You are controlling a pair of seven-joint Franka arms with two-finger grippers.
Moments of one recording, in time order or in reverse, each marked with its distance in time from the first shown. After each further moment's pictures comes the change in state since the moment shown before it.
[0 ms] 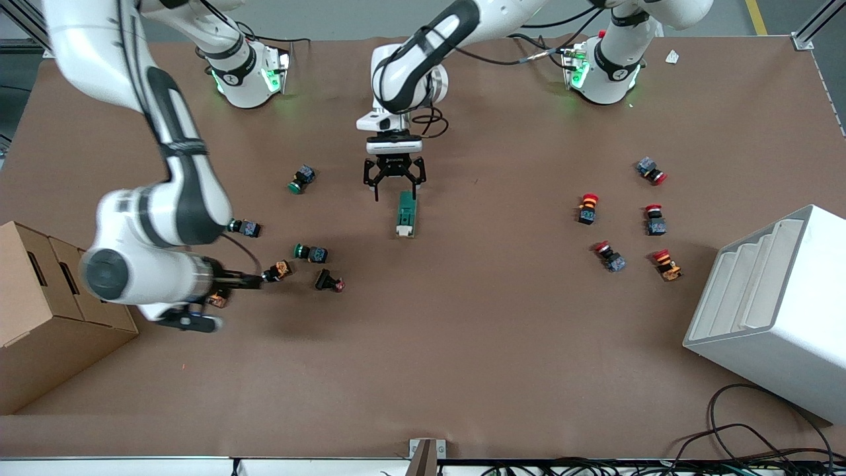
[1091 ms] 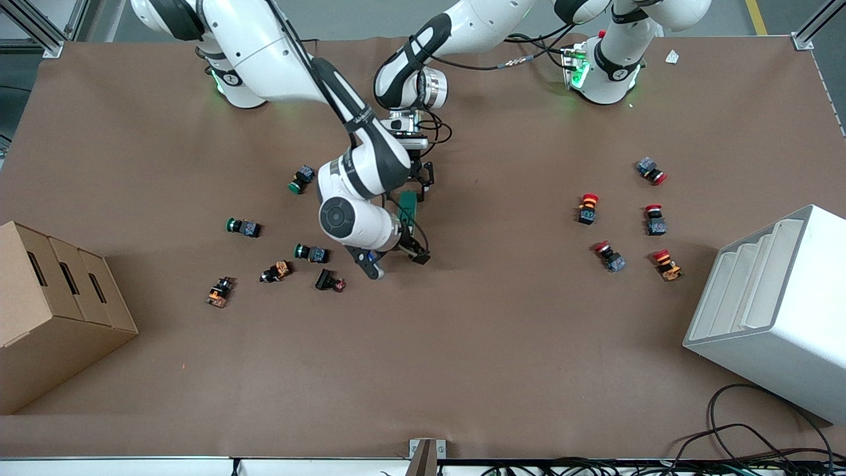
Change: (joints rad) left arm -0.131 0.200 0.018 -0.058 0.397 -0.213 -0.325; right arm 0.516 0.222 0.026 -0.041 0.485 0.455 0.981
